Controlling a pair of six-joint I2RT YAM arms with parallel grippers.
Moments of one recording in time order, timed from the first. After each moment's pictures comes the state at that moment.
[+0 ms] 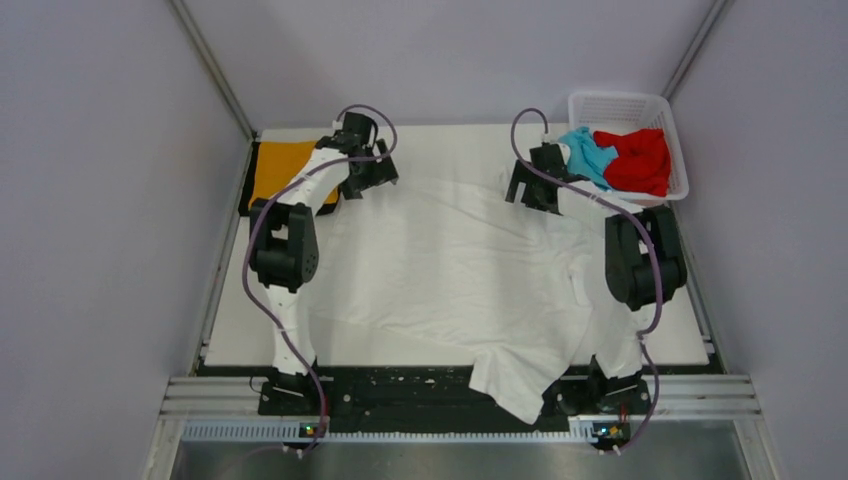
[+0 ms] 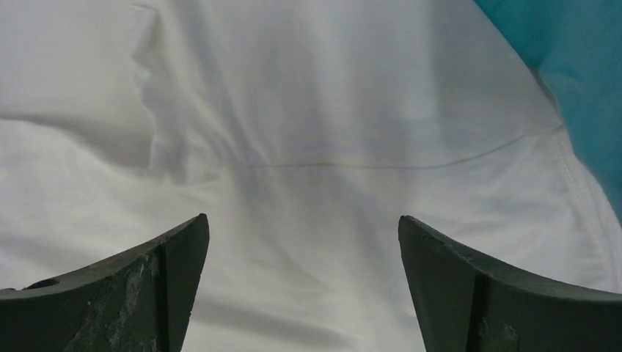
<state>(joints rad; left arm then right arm) -0.23 2.08 1.80 -0.68 -0.05 -0.59 0.27 1.85 1.26 -0.24 0.20 0.45</state>
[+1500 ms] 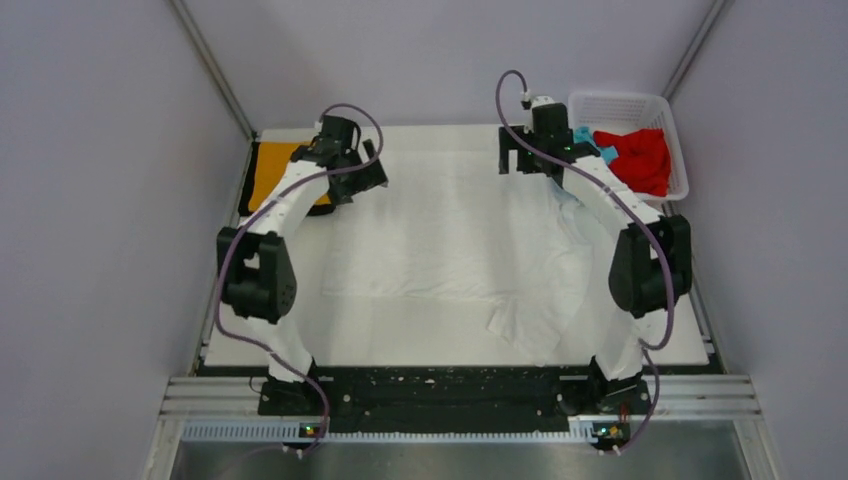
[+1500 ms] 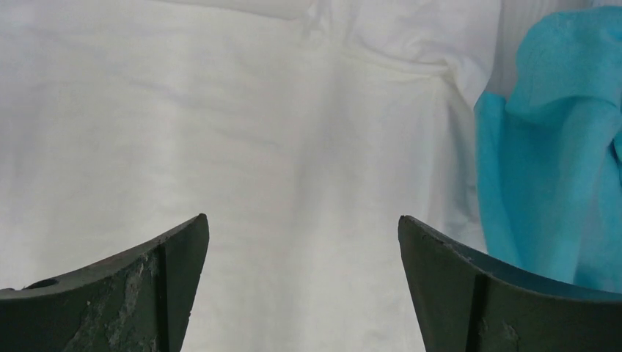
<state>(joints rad) -0.20 1.97 1.73 -0.71 0.03 -0.56 0.26 1.94 1.65 -0.43 0.06 0.13</state>
